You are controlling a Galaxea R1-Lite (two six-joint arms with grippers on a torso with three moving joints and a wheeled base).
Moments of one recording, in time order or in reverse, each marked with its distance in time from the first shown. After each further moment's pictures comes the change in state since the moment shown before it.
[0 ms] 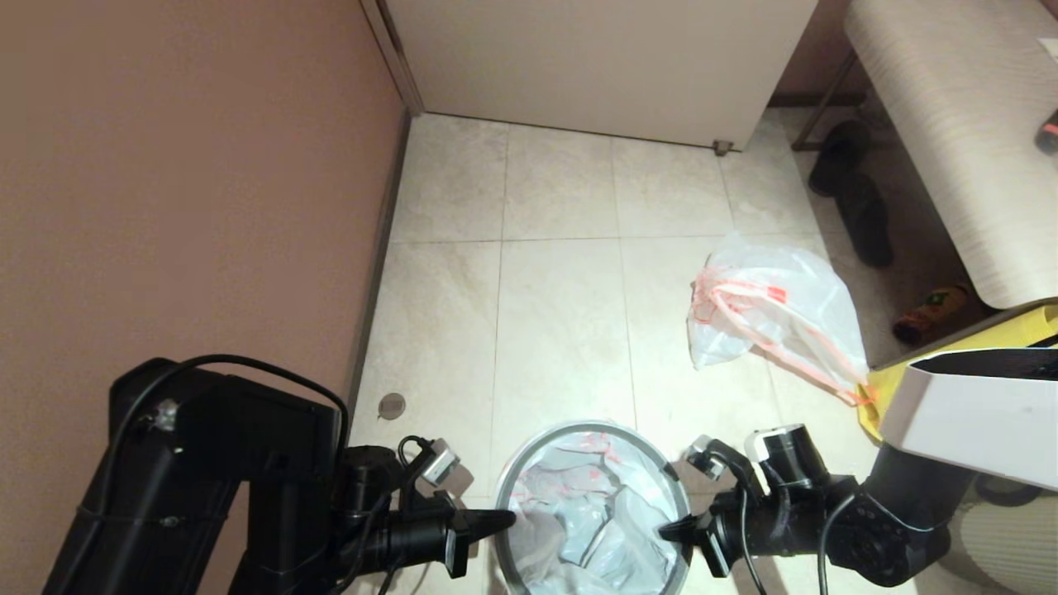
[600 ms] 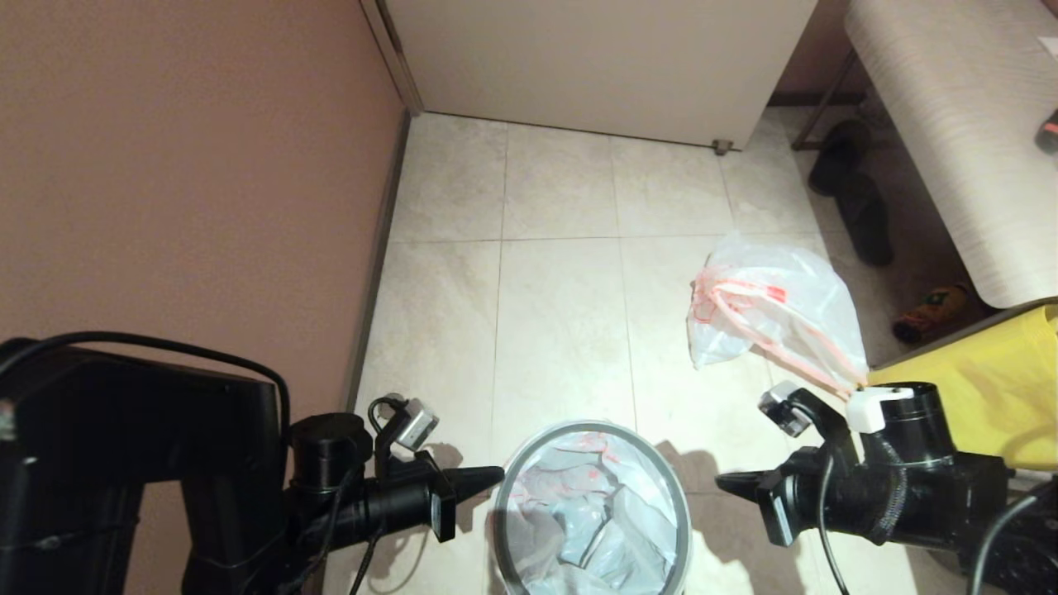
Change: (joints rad) left arm -0.007 -0.237 0.050 0.002 0.063 -0.012; right arm 0.016 -0.492 0.149 0.114 -0.245 0.095
